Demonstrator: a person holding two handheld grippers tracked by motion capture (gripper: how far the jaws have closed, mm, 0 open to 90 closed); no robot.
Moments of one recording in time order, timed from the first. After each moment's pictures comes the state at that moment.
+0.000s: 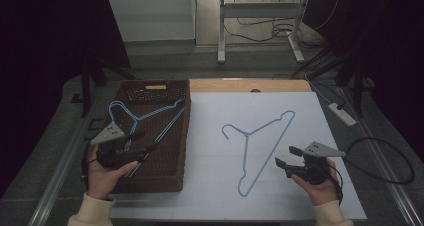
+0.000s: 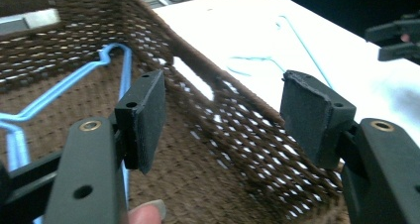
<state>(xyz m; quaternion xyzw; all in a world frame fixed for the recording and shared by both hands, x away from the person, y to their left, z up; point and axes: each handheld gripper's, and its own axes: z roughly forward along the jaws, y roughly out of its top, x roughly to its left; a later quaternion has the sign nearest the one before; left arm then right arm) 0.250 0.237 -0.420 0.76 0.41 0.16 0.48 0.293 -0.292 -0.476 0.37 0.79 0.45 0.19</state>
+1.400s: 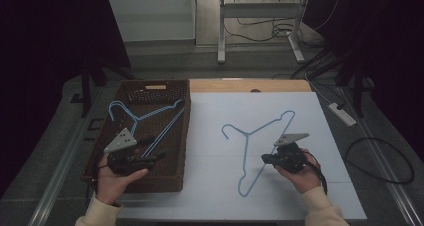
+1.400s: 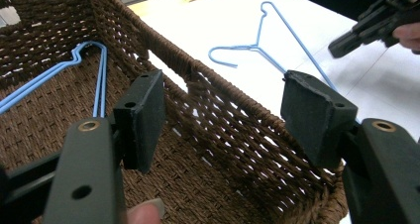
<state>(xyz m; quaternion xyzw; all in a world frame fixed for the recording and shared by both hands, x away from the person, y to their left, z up) 0.245 0.221 -0.428 0.77 0.39 0.16 0.48 0.328 -0.239 -0.480 0.32 0.88 0.34 0.09</state>
